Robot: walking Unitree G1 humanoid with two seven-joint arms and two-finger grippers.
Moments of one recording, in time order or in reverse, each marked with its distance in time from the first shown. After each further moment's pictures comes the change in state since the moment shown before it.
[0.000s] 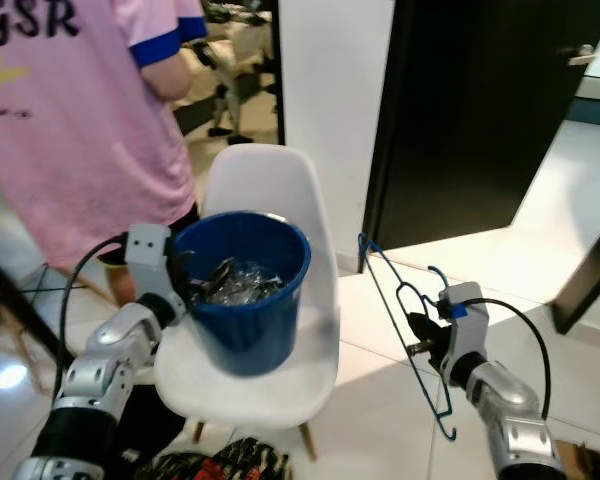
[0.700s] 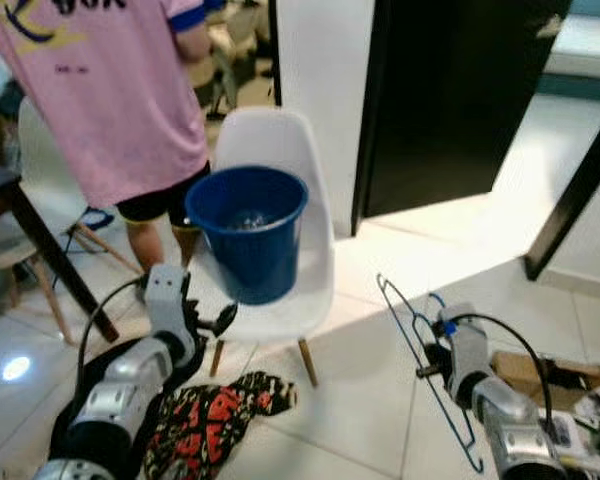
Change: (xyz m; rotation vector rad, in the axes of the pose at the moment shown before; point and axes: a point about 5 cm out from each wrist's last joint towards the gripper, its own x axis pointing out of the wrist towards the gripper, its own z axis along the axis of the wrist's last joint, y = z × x) left arm -0.003 -0.003 -0.073 -0.036 0.271 0.066; right arm -0.001 -0.008 -0.054 -0.076 0.291 -0.151
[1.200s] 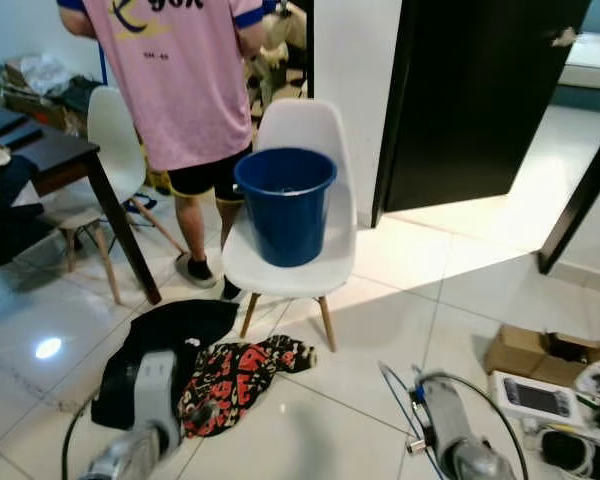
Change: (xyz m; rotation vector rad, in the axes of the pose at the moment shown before) left arm -0.049 0.016 -0.112 -0.127 0.402 0.200; right arm -0.013 0.027 -0.090 -0.042 0.351 -0.020
